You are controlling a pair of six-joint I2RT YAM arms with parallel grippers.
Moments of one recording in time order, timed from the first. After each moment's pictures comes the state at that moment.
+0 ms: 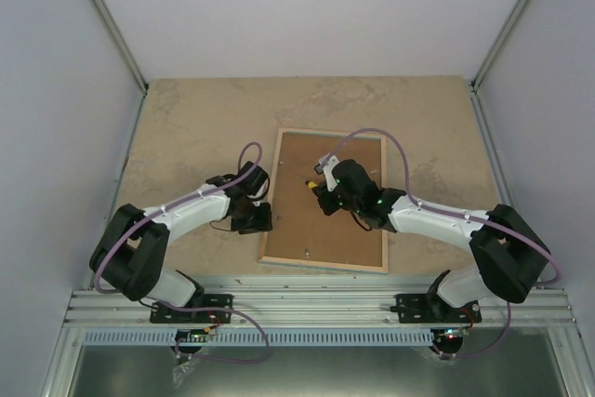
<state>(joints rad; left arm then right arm) -0.57 1.45 0.74 -0.63 0.22 -0.58 0.84 1.46 0.77 0.00 0.05 0.19</state>
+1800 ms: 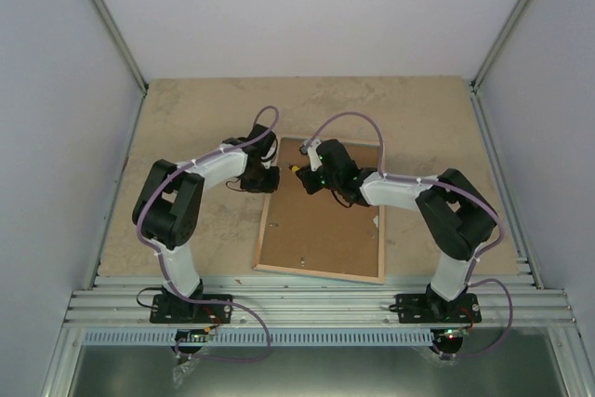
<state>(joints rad) -0.45 1.84 1.16 -0.64 0.13 -0.35 0.75 1.80 1.00 0.15 -0.08 0.19</state>
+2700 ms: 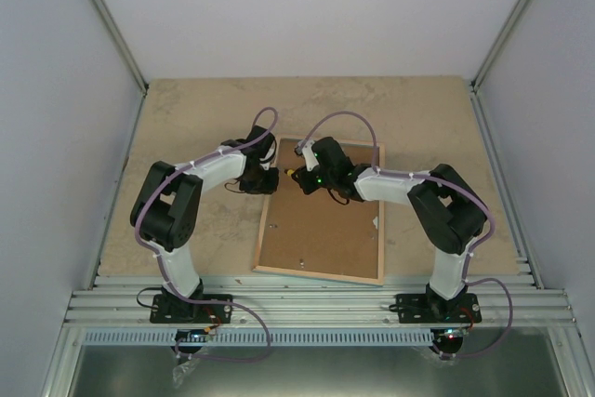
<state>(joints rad) -0.45 1.82 1.13 -0.63 0.13 -0.35 0.75 1.87 1.07 0.08 -0.16 0.18</state>
